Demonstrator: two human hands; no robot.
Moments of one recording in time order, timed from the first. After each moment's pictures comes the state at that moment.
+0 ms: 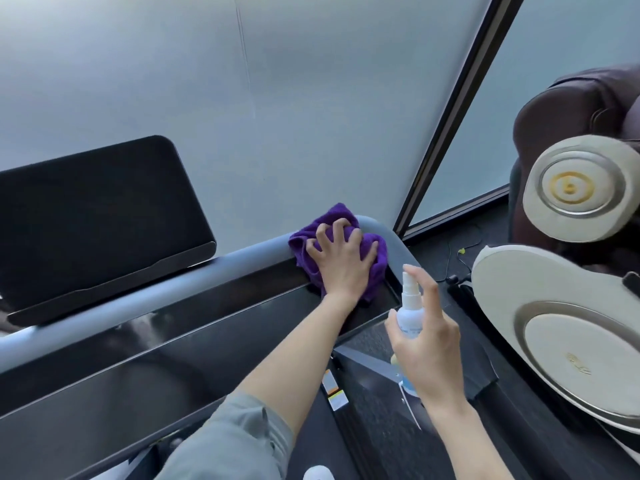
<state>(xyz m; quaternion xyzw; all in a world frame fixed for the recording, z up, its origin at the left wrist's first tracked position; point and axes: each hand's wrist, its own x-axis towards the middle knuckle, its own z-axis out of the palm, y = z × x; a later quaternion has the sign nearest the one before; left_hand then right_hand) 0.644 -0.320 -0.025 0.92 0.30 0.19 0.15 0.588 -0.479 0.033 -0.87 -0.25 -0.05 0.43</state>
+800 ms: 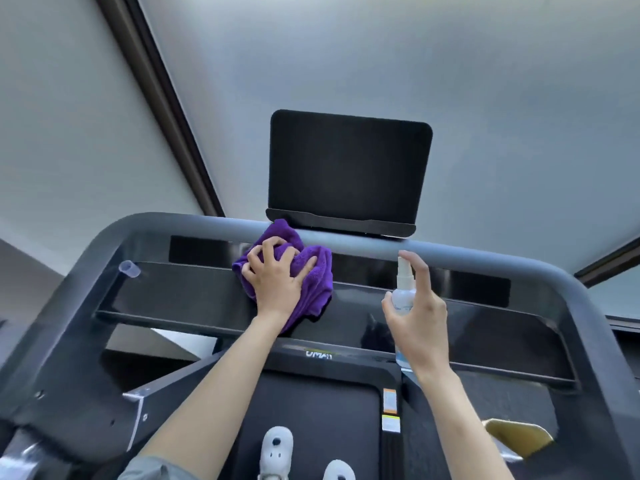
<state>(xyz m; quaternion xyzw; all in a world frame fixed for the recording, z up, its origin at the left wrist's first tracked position) 0.308 -0.169 -0.039 0.74 0.60 0.28 0.12 0.468 -0.315 0.030 -0.76 -0.46 0.12 0.43</state>
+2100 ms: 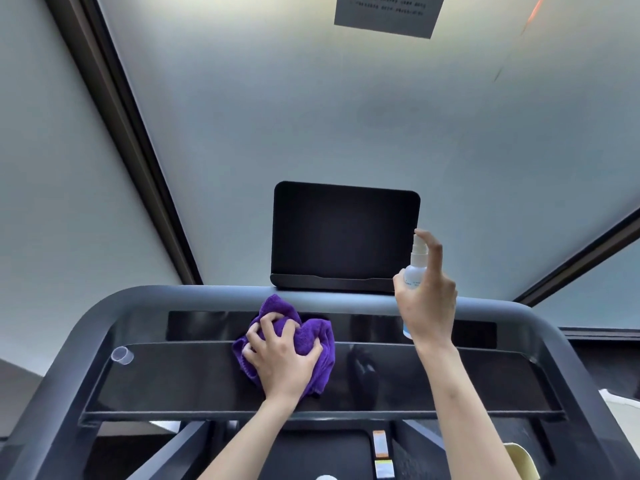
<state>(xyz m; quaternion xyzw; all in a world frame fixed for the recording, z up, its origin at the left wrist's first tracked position) 0.291 -0.173 -0.033 0.75 0.60 0.26 0.13 0.468 -0.220 0.103 -0.81 -0.41 -0.10 0.40</state>
